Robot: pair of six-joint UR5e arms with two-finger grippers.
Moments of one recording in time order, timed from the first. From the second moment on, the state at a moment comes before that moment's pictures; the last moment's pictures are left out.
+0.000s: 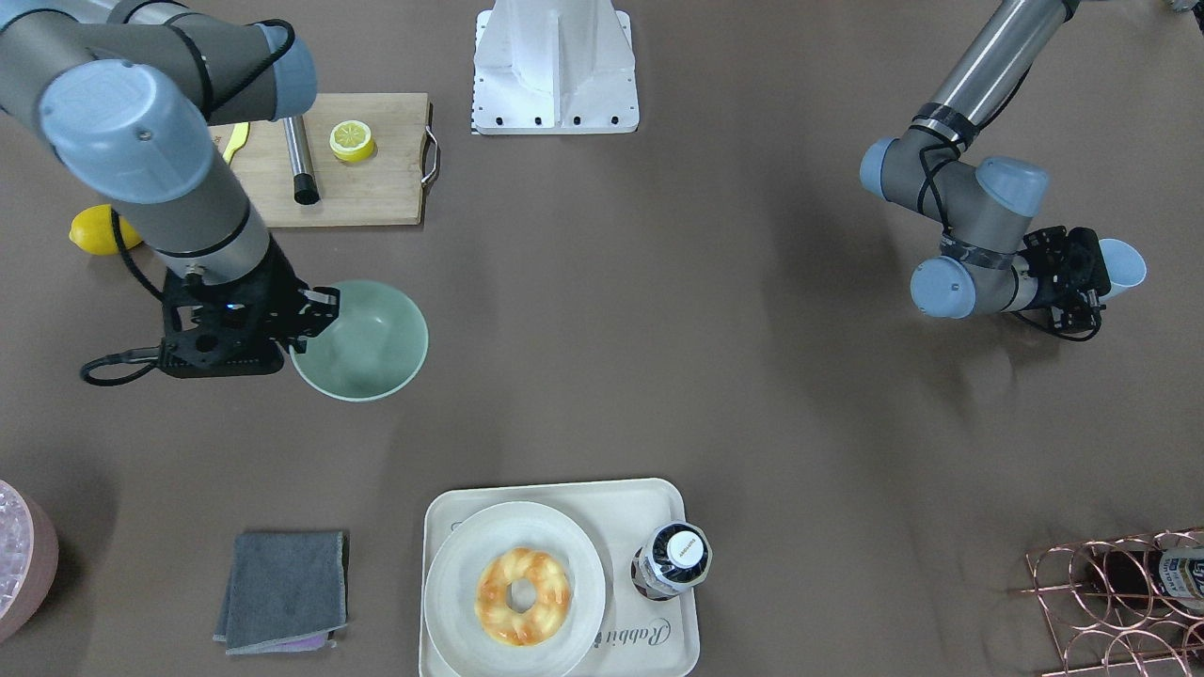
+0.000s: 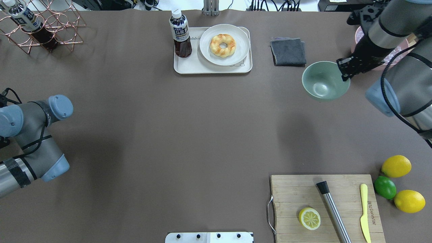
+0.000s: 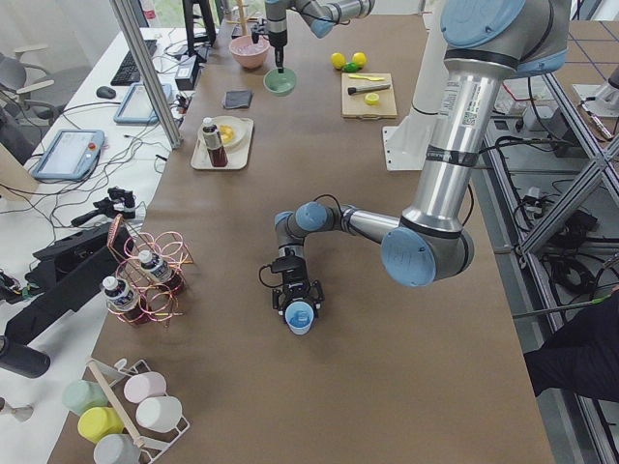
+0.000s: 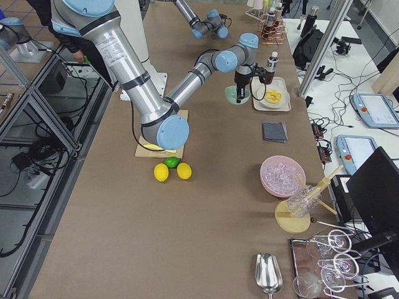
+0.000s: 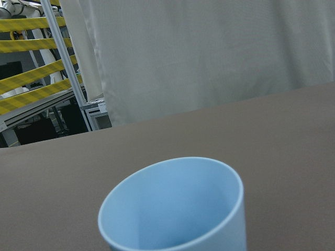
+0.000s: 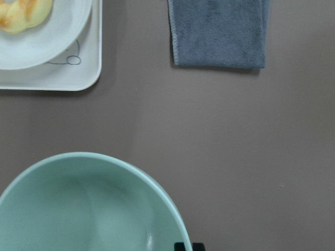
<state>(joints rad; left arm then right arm) -0.71 -1.83 -1.38 -1.02 -1.43 -2.32 0.88 -0.93 1.72 -1.84 2.09 0.81</state>
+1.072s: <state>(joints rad) -0.71 -1.81 -1.39 -1.04 -1.43 -2.30 0.56 -0.57 1.41 -1.72 1.86 1.21</state>
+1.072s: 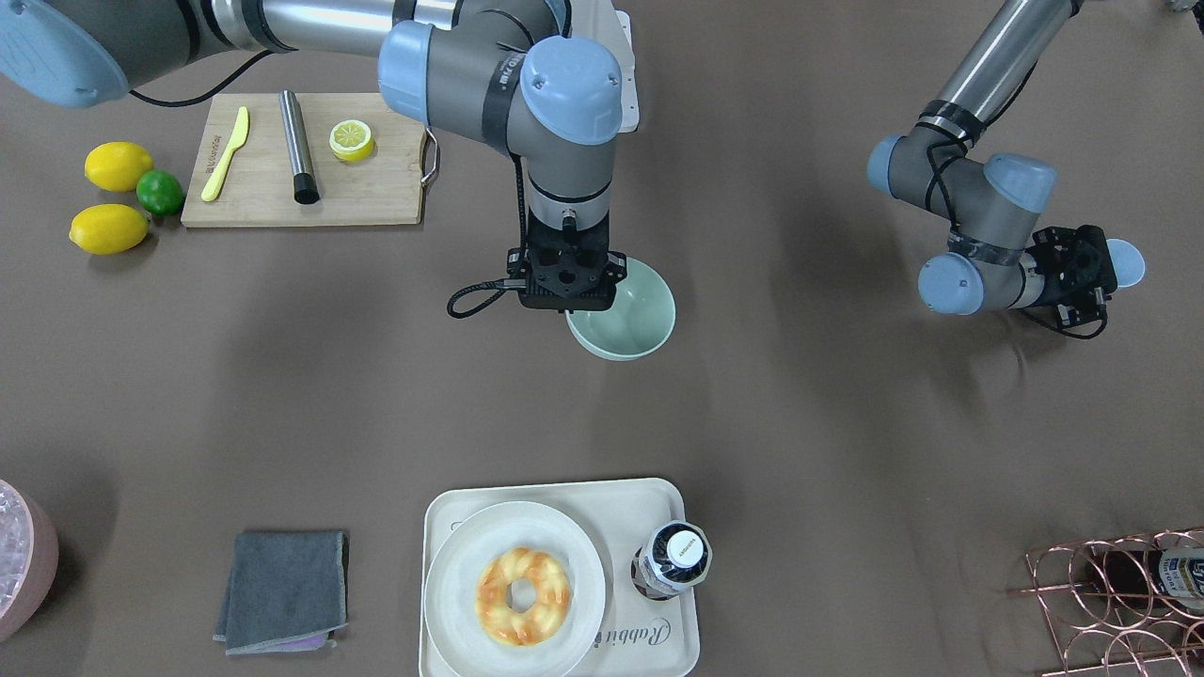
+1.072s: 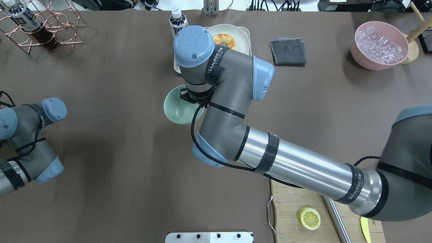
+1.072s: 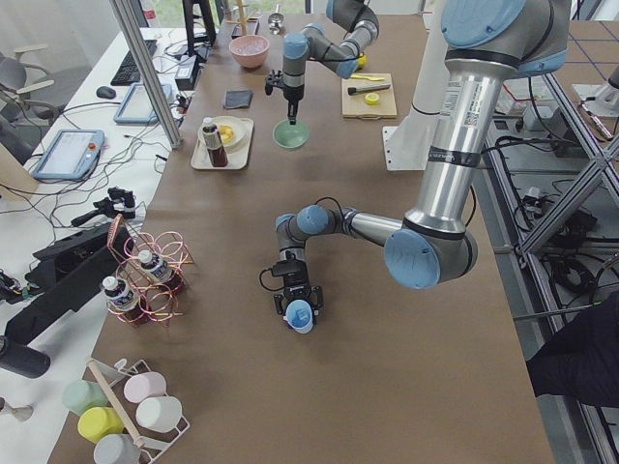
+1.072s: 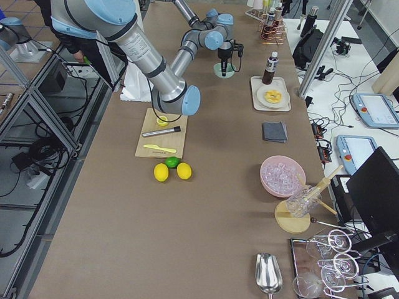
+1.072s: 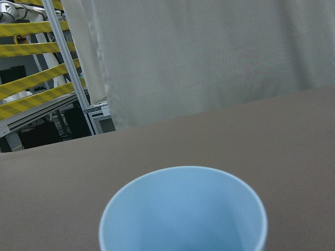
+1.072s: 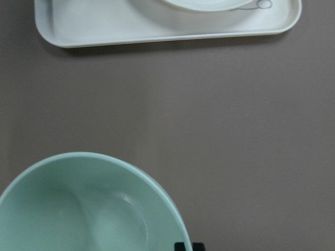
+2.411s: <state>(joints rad) -0.80 -2.01 -1.51 -1.06 -1.43 -2.10 0.51 -0.57 1.31 -1.56 1.77 1.22</state>
